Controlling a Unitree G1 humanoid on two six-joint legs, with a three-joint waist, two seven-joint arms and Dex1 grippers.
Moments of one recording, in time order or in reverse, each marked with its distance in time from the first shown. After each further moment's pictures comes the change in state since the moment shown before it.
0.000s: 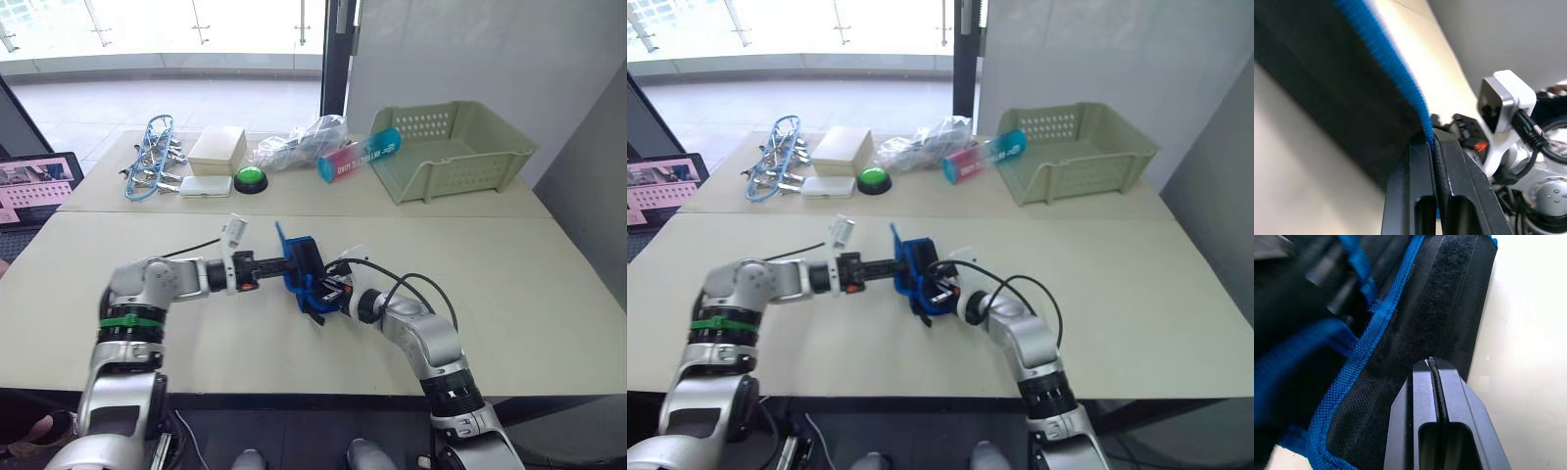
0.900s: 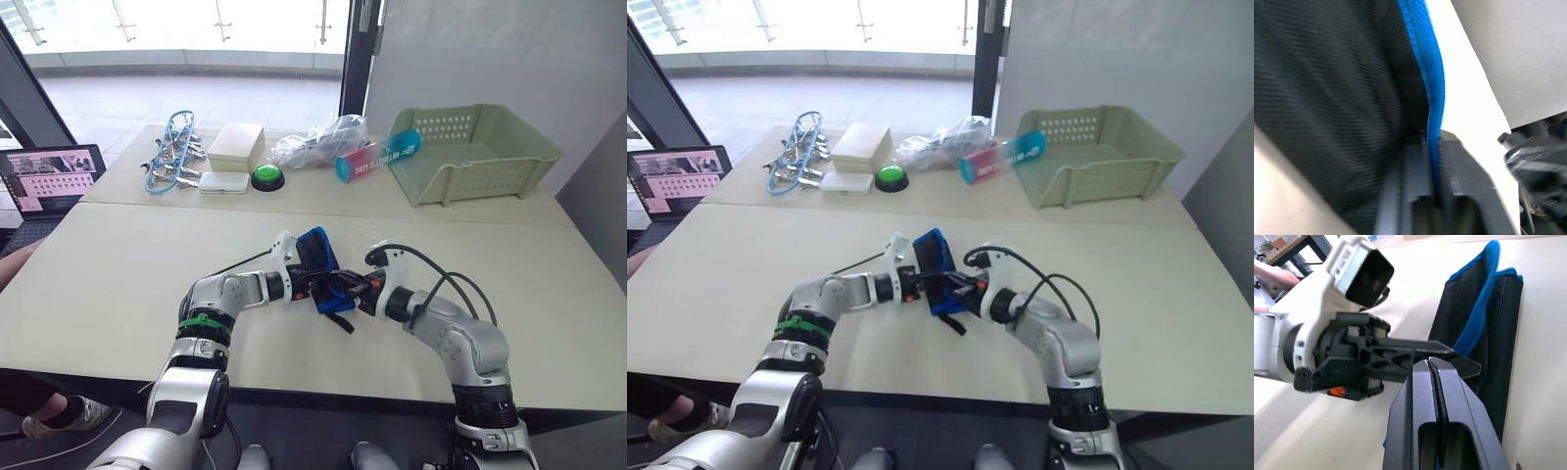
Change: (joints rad) left arm -0.055 -0.254 -0.014 0.226 0.206 -0.253 0.067; right arm 0.087 -0.077 -0.188 -0.223 0.239 0.134 0.091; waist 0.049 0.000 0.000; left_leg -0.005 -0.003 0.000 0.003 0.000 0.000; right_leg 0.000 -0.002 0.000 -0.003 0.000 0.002
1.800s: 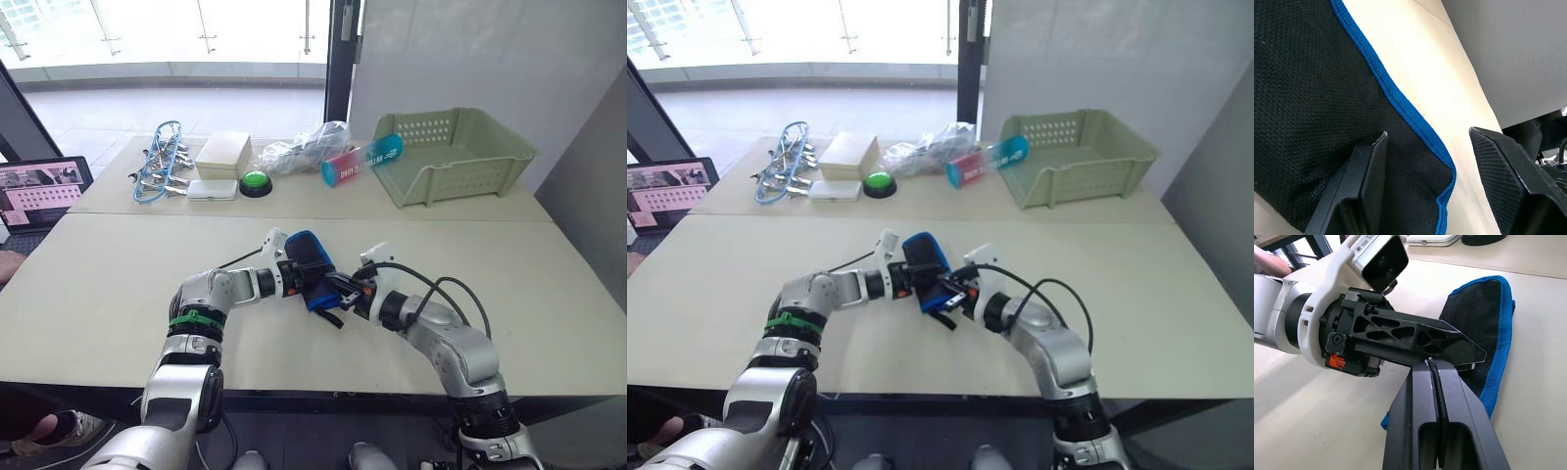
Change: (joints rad) left arm -0.009 0.020 0.060 0.015 0.004 0.044 0.010; right arm 0.021 -0.051 0.152 0.023 -0.086 -0.199 0.006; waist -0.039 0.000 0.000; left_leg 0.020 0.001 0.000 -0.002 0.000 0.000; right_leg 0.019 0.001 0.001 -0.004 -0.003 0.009
